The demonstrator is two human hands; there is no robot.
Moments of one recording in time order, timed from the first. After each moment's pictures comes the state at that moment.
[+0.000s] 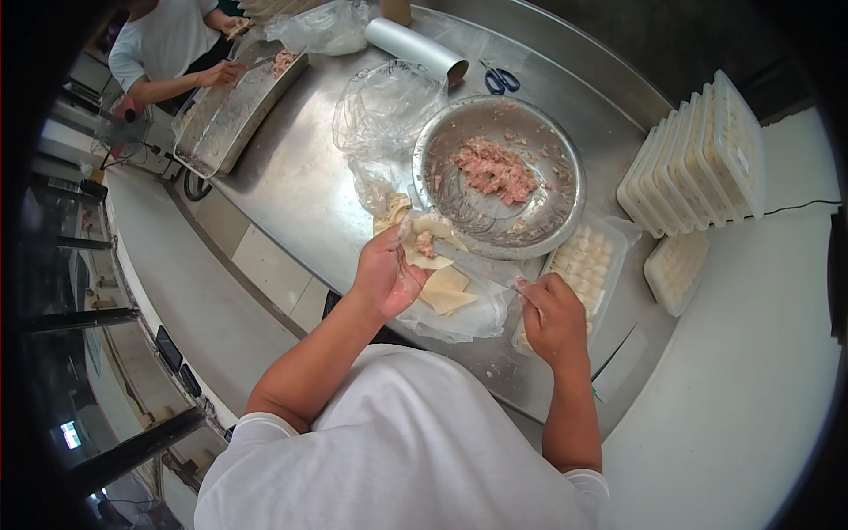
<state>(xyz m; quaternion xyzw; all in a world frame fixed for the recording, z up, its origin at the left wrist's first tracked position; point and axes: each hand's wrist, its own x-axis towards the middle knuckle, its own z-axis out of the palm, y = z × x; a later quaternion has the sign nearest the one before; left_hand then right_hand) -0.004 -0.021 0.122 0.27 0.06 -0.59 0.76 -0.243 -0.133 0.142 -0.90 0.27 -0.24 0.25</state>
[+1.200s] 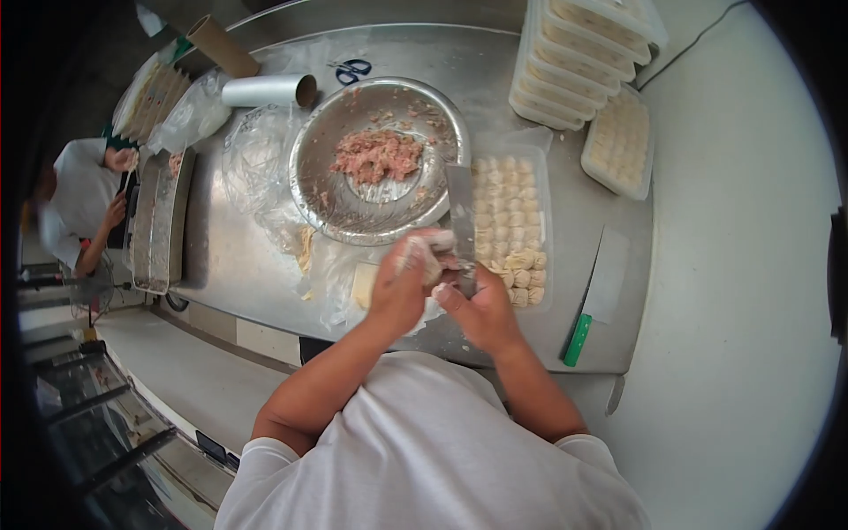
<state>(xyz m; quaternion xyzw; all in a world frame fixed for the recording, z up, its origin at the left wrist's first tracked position) -0.124 -0.069 0.119 0.37 -0.21 -0.63 0.64 -0.261 -0.086 0.120 -0.51 0.38 -0.36 0.68</state>
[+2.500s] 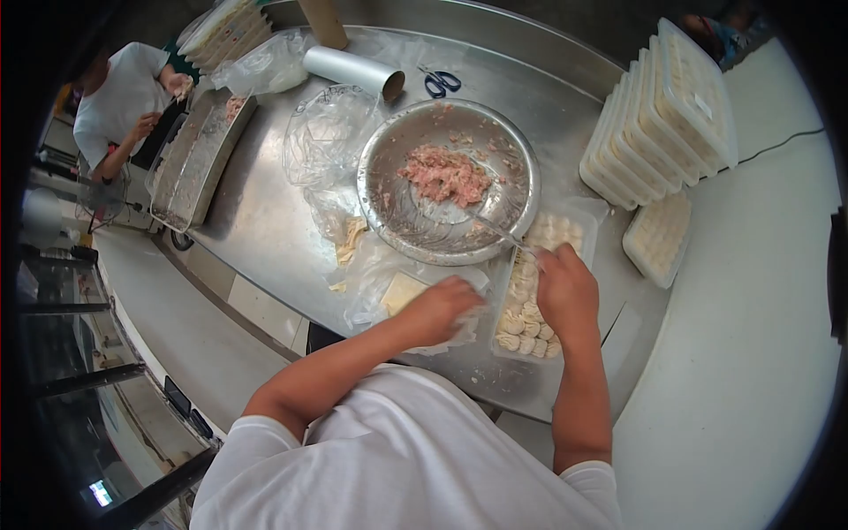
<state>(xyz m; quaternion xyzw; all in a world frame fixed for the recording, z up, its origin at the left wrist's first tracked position) -0.076 -0.060 0.061 0.51 -0.74 -0.29 0.32 -0.274 -0.186 0.140 -0.88 0.46 -0.09 0.11</state>
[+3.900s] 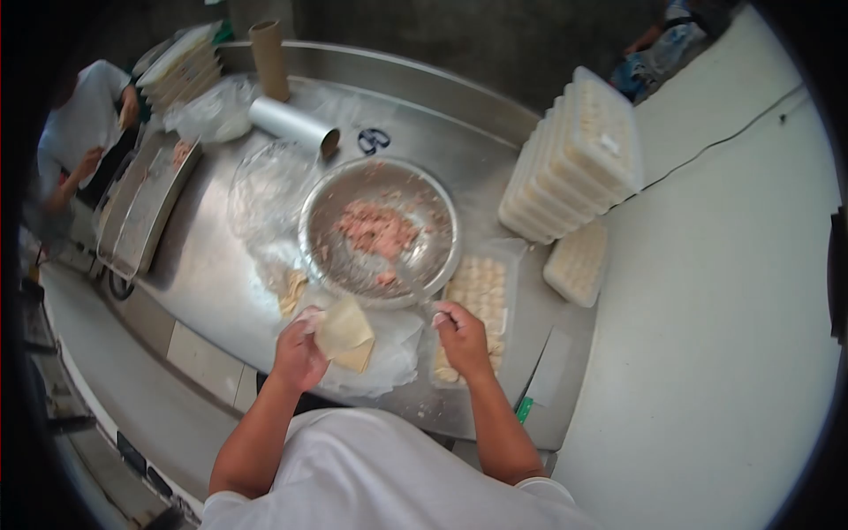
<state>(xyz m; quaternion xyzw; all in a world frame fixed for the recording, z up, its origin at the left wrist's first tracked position) -0.003 -0.001 0.067 0.27 -0.06 -0.64 0.71 -0.259 -0.147 0.082 -0.60 0.48 -0.30 0.56</state>
